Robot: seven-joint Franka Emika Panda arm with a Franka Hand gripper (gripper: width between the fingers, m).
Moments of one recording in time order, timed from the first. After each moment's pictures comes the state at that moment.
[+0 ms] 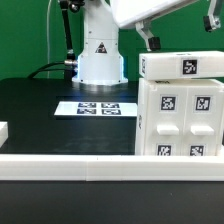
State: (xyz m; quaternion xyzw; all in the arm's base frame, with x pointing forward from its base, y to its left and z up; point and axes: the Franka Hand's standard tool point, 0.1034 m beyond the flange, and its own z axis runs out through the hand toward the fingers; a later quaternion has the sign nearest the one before) arm 0.618 0.074 0.192 -0.92 0.36 -0.10 0.15
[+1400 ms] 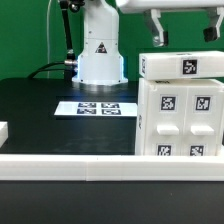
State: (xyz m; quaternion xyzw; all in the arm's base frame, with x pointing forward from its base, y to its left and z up) arm 0.607 0.090 0.185 -0.96 -0.27 -0.10 0.04
